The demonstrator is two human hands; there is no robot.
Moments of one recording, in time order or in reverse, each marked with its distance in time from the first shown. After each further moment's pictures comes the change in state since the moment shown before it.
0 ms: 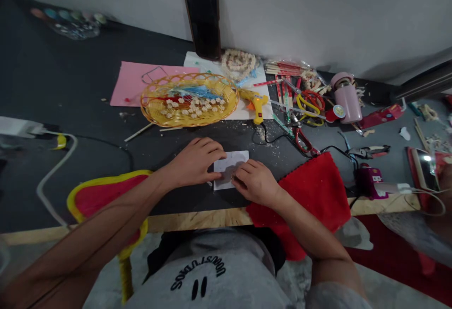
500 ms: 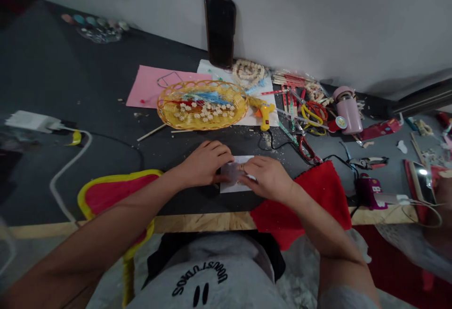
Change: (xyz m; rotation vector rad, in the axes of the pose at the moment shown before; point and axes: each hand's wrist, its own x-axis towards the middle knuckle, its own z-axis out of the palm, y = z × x) left_hand -0.001 -0.005 0.010 0.000 0.043 0.024; right_hand 0.023 0.006 -0.042 0.027 0.052 -0.131
